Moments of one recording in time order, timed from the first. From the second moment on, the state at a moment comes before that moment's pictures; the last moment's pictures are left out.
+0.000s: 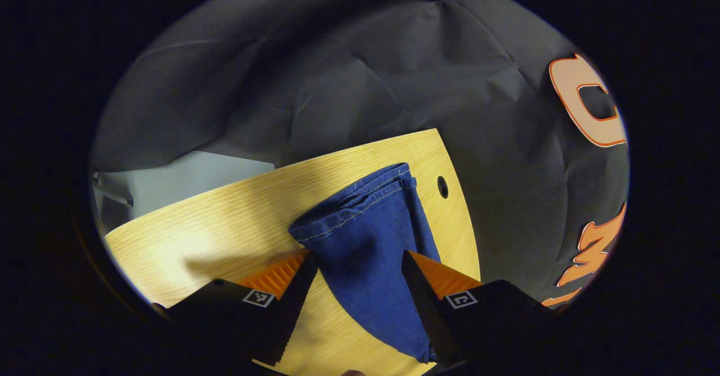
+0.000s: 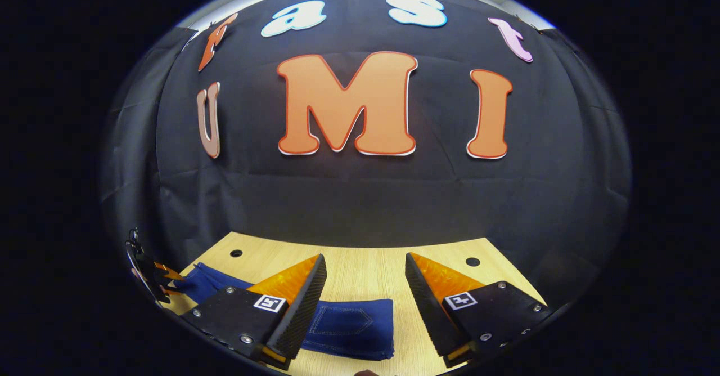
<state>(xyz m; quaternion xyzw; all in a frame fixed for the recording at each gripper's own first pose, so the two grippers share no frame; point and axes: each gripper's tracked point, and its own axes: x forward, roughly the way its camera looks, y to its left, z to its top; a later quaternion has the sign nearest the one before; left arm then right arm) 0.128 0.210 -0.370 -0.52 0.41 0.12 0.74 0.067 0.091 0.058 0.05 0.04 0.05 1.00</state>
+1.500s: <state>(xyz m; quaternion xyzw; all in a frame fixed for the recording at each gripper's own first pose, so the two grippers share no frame) 0.168 0.155 -0.199 -0.38 0.26 0.01 0.89 0.055 0.061 0.075 0.04 0.01 0.05 1.00</state>
